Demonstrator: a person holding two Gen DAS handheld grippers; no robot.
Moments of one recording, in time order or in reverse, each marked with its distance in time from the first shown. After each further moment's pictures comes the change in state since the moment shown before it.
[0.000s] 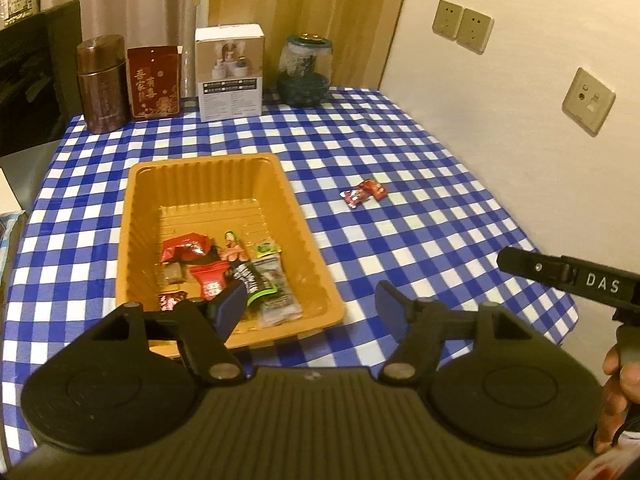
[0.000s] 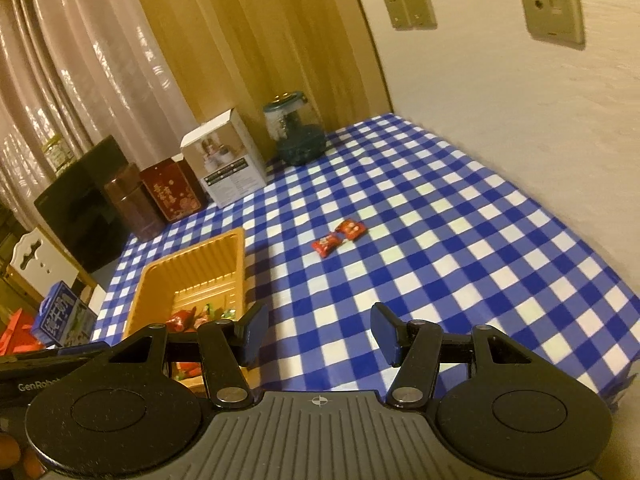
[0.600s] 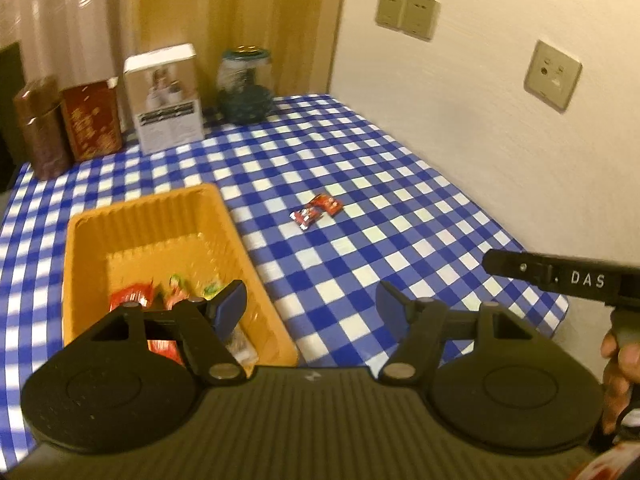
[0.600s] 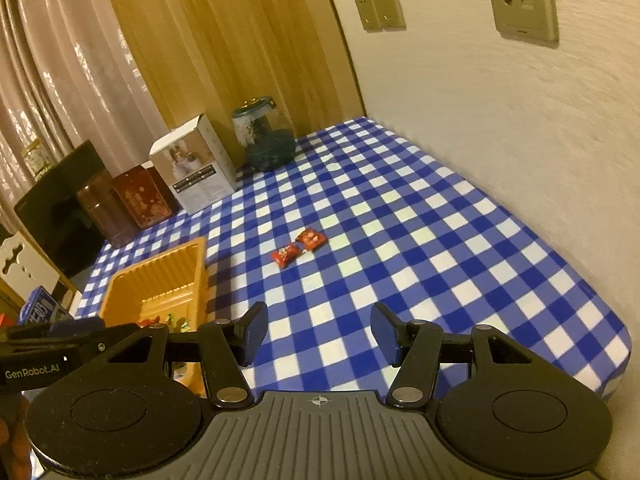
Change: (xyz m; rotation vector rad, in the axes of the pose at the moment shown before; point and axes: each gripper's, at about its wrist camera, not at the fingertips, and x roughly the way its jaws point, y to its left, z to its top) left arm 0.037 -0.042 0.023 0.162 -0.021 -0.078; right arm 0.012 -0.041 0.015 -0.008 0.000 -0.043
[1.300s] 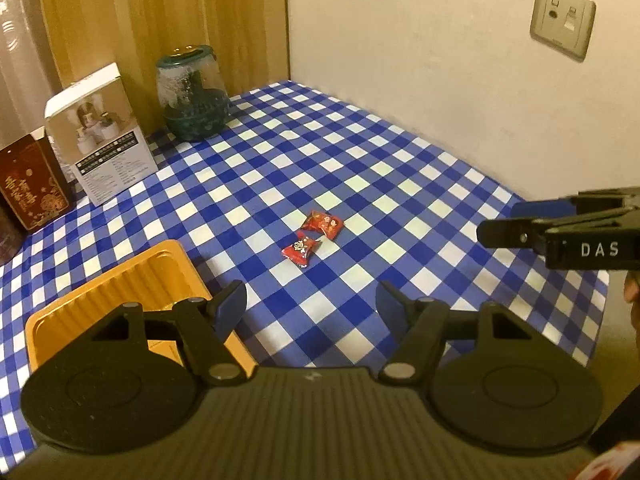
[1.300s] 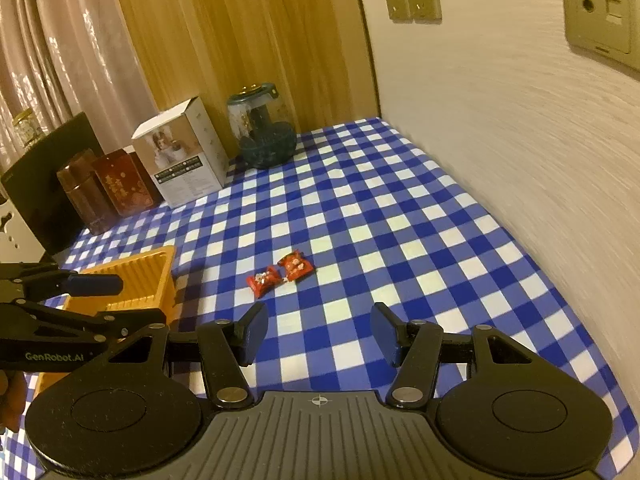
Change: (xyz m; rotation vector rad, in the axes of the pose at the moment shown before) left arm 0.101 0.000 0.053 0.208 0.066 -0.037; right arm 0.081 -0.017 0.045 -0.108 0.036 -0.001
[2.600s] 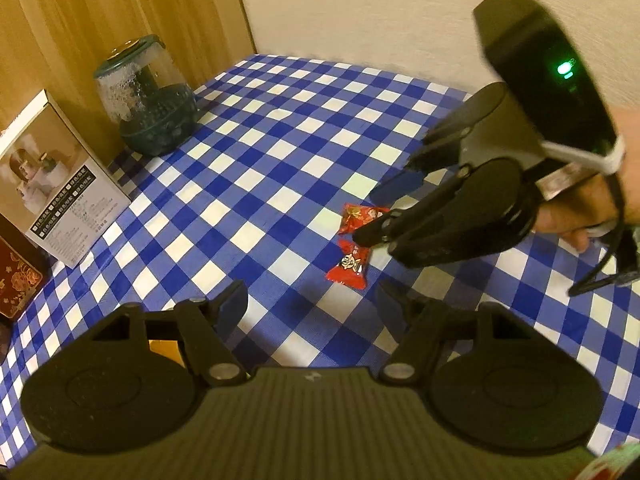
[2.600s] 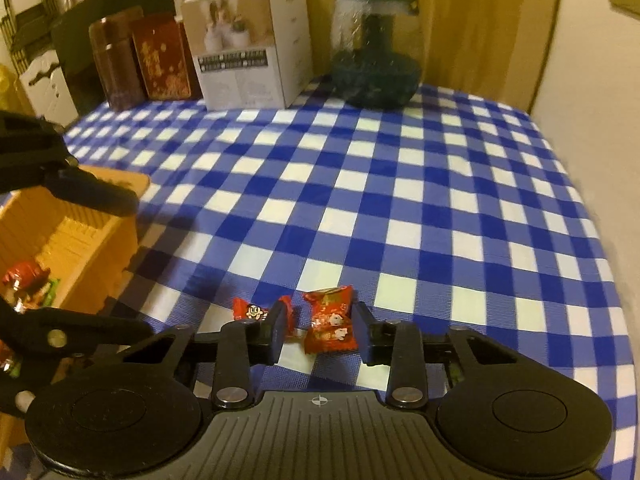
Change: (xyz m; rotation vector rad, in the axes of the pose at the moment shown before) left arm 0.100 0.039 0.030 0.254 0.089 -0.015; right arm 0.206 0.026 0.042 -0.439 0.207 0.146
